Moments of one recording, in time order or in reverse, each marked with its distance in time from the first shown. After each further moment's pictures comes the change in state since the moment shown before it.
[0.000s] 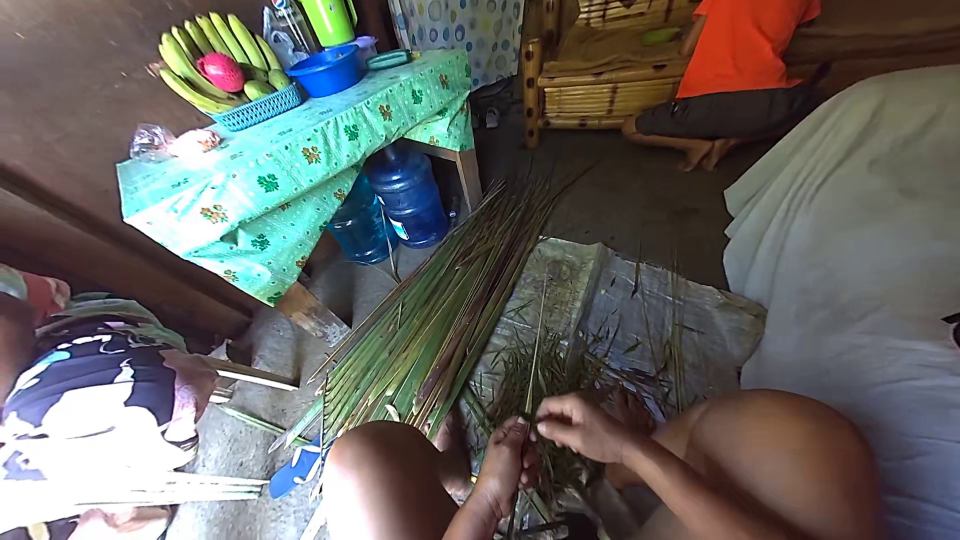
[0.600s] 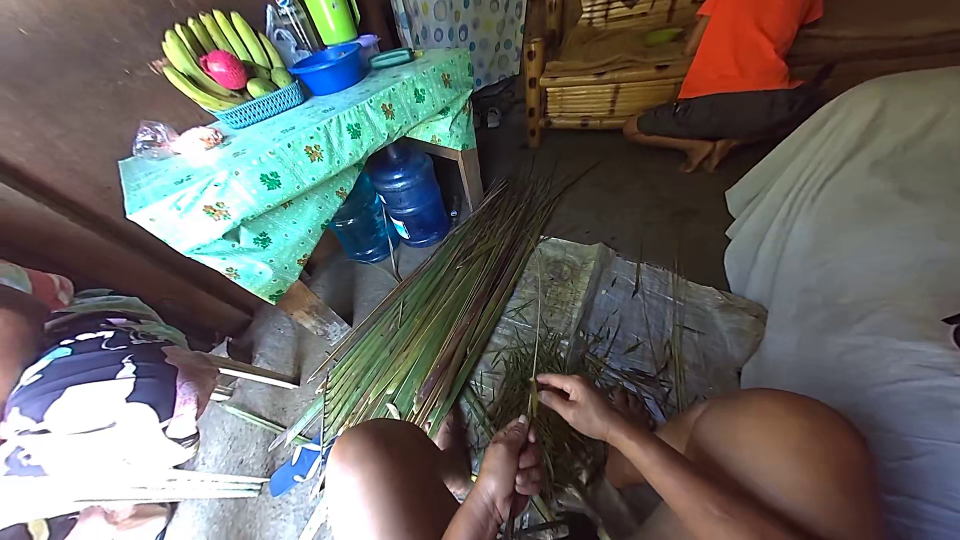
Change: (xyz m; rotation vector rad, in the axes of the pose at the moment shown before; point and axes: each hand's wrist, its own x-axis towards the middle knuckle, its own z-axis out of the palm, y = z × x) left_hand -0.006 0.004 0.001 -0.282 -0.116 -0.107; right_hand 0.023 0.020 -0.002 -0.076 0.265 -0.043
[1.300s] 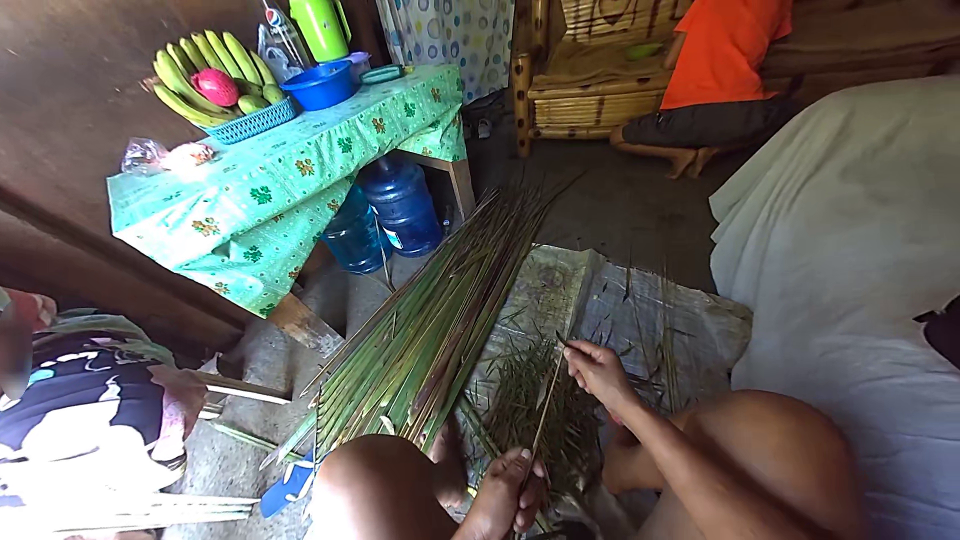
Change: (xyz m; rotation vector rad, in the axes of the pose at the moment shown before) left_hand -0.014 -0.011 -0.010 0.278 -0.065 0.031; right_hand 0.016 0.008 -0.035 0.322 0.460 0.186
